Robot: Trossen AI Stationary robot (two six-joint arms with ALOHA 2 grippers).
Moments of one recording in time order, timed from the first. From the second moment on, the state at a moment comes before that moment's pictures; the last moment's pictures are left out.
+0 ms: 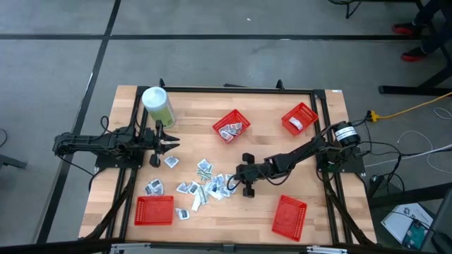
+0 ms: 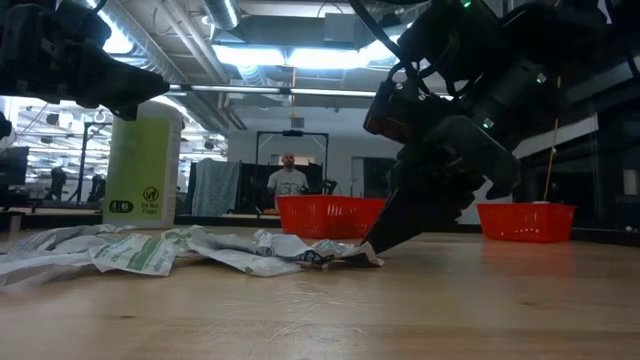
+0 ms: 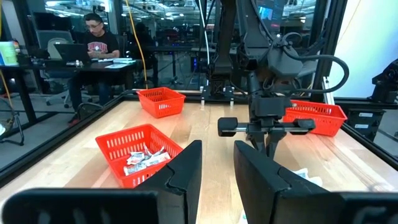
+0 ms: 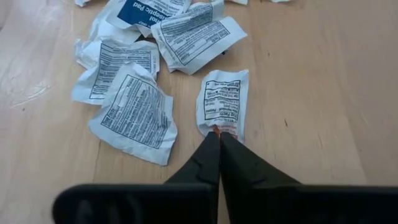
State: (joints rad) left arm 0.00 0.03 0.01 0.03 -0.09 -0.02; right arm 0.29 1.87 0.84 0.24 0.16 0.25
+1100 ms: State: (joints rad) left arm 0.00 0.03 0.01 0.03 -0.09 -0.02; right arm 0.20 1.66 0.84 0.18 0.24 0.10
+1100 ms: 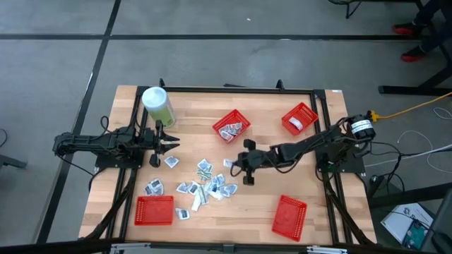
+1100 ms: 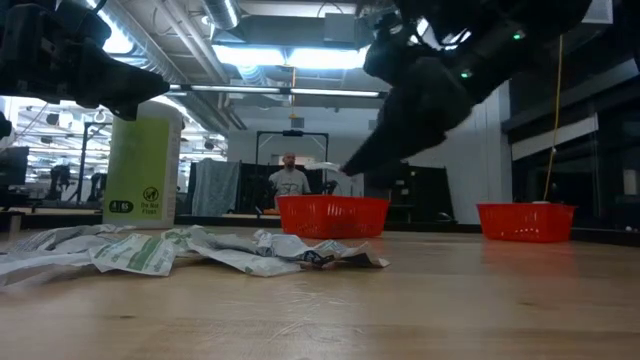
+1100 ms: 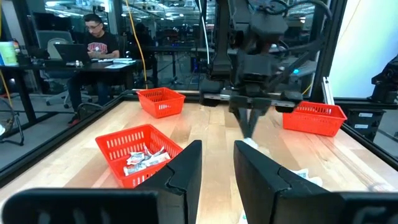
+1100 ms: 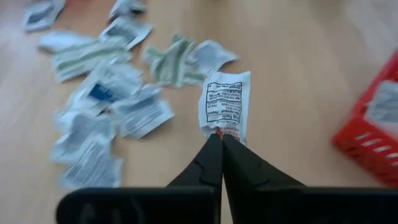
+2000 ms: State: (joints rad) left arm 0.00 0.03 0.01 0.03 -0.09 -0.02; right arm -0.09 1.66 0.84 0.27 0.33 0.21
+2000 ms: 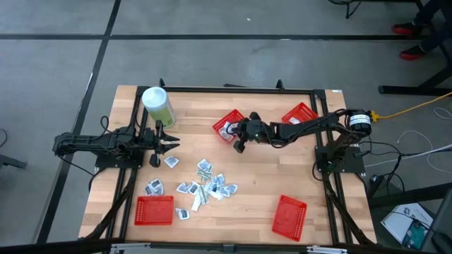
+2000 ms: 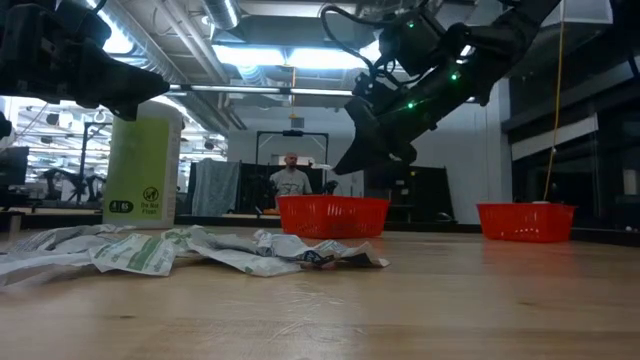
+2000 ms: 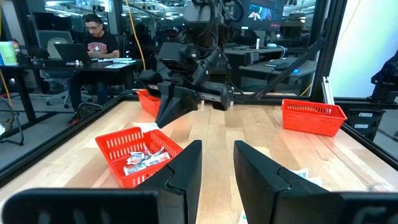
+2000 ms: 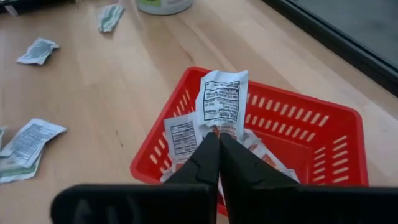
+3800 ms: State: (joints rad) left arm 0.00 0.03 0.01 0.03 -0.09 -0.02; right arm 0.23 1.66 0.84 0.34 0.24 0.12
